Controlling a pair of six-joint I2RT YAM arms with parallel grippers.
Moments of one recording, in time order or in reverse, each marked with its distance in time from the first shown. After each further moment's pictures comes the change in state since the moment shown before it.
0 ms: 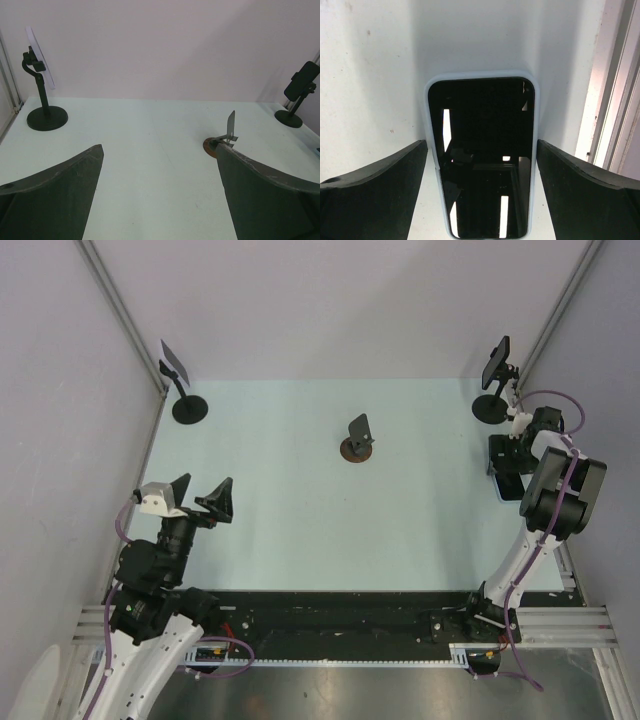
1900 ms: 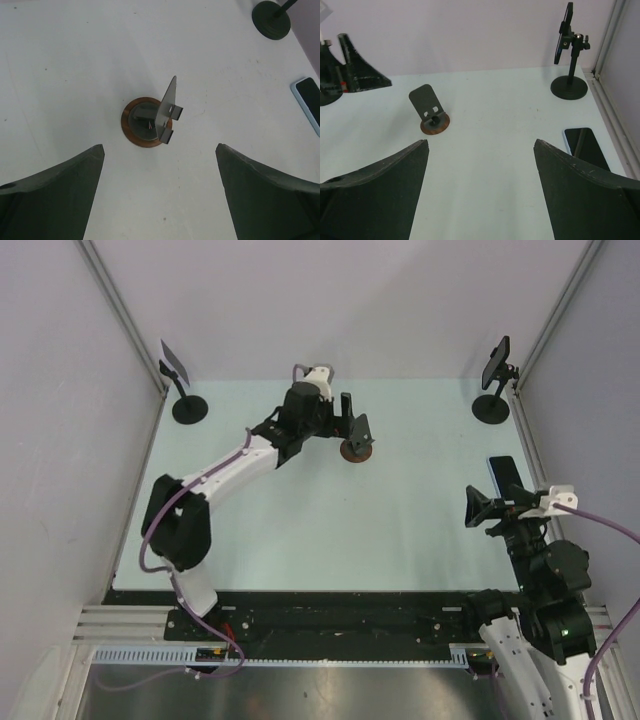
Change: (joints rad) left arm -0.177 1.538 0.861 0.063 0.171 -0.228; right arm 0.629 -1.804 -0.660 0.015 0.297 0.502
